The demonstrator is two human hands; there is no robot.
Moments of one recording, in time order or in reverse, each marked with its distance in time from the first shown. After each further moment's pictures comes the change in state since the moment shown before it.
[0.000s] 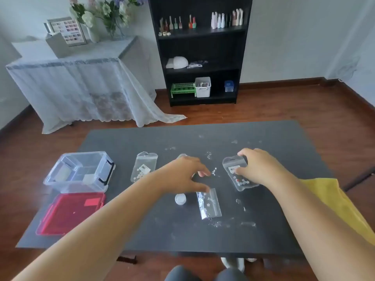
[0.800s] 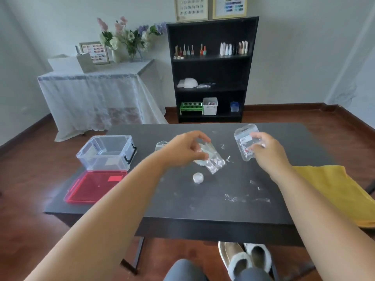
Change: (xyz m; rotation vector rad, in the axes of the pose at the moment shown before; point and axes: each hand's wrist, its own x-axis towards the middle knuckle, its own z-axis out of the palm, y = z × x) left_hand -0.058 -0.010 -0.004 -0.357 0.346 -0.070; right_hand -0.039 -0.014 0.036 0.618 0.445 -0.074
